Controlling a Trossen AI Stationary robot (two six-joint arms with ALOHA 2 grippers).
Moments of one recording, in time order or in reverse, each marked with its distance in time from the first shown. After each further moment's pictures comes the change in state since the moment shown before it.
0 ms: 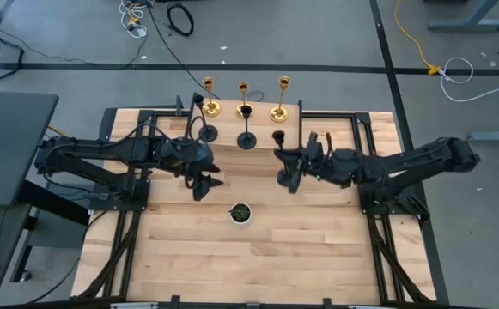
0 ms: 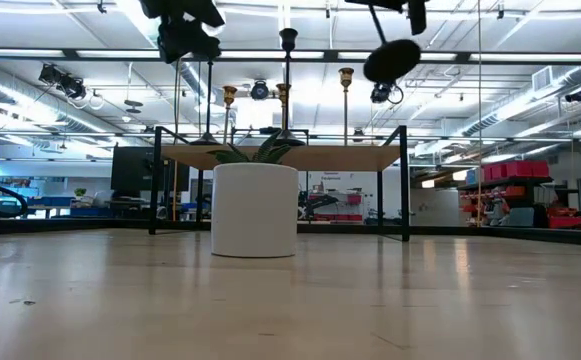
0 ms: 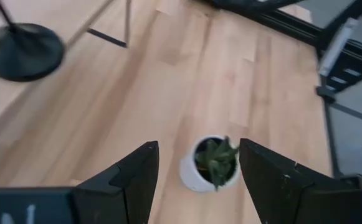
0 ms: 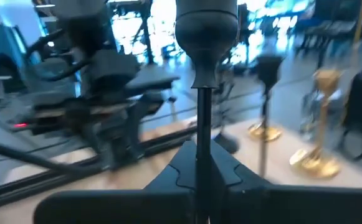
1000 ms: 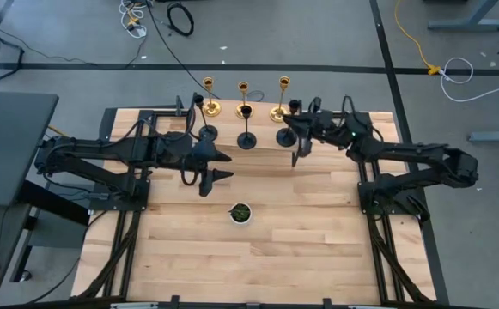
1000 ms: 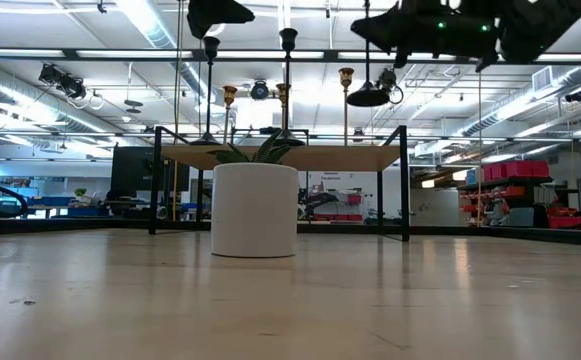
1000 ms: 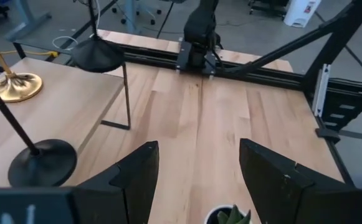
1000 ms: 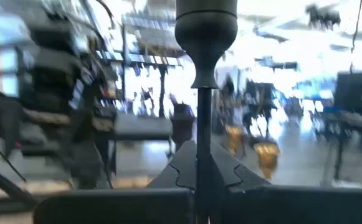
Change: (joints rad) left arm 0.000 0.000 0.000 0.265 -0.053 0.195; right arm -0.593 0.002 -0.205 0.498 -0.737 -0.200
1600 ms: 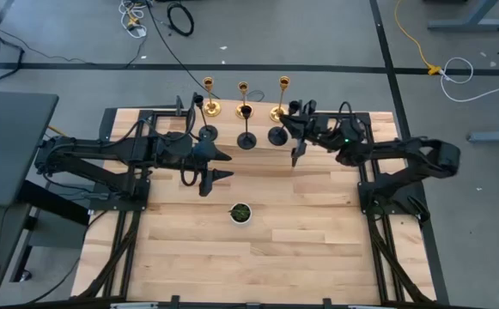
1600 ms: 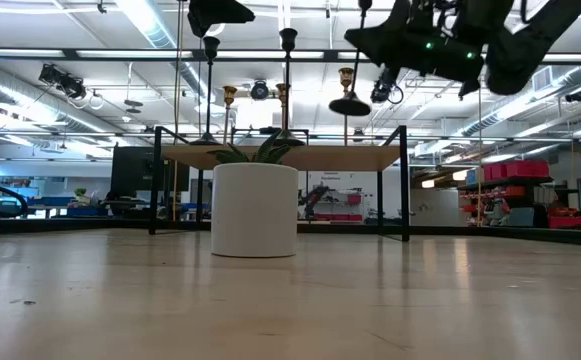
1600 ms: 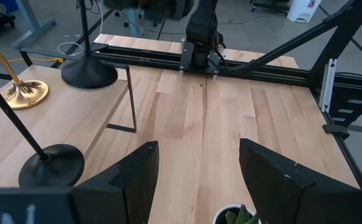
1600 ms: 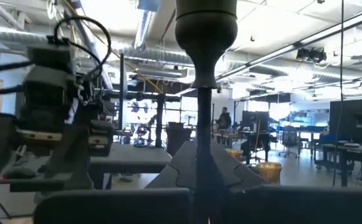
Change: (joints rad) left arm 0.000 0.000 0.000 0.000 -0.016 0.042; right arm 0.002 0.170 -0.085 0.435 0.012 0.037
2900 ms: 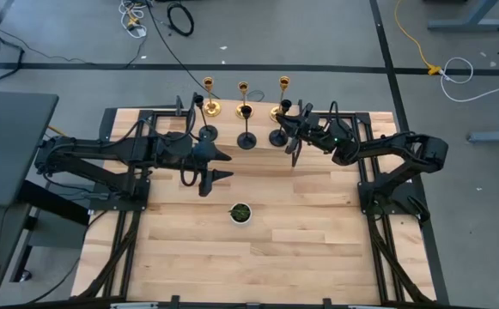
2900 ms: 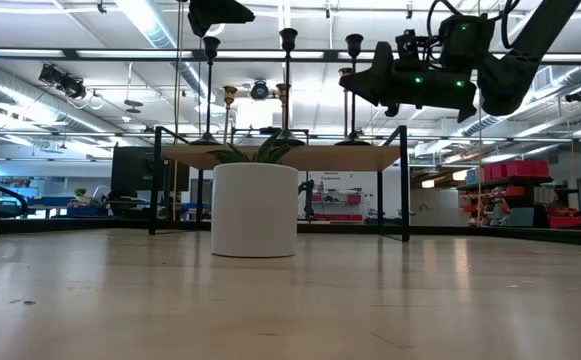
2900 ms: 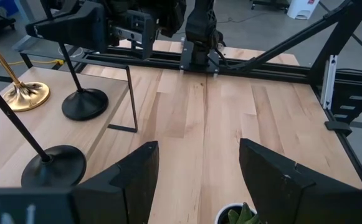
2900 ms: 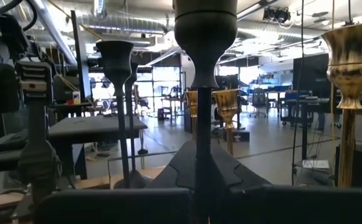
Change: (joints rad) left arm 0.000 0.000 0.000 -0.003 0.000 0.018; right arm -0.047 0.164 -0.034 0.048 0.097 0.045
